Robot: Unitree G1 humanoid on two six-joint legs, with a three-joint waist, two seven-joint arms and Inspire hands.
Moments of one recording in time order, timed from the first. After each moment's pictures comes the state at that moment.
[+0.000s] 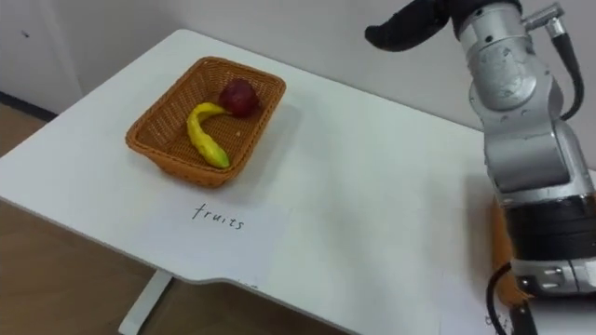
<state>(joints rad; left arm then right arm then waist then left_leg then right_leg) 0.23 0.23 0.15 0.86 0.24 0.20 0.06 -0.60 -0.55 0.01 0.07 -0.24 0.20 0.04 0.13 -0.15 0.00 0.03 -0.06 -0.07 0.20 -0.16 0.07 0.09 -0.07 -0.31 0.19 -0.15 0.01</state>
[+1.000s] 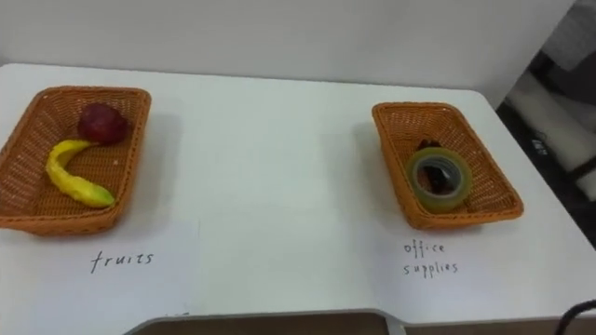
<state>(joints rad) 0.28 0.22 0.21 0.91 0.07 0.10 0.06 -0.37 -0.68 -0.43 -0.07 -0.08 0.12 -0.33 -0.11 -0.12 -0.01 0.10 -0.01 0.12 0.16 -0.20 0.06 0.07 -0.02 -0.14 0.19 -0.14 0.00</state>
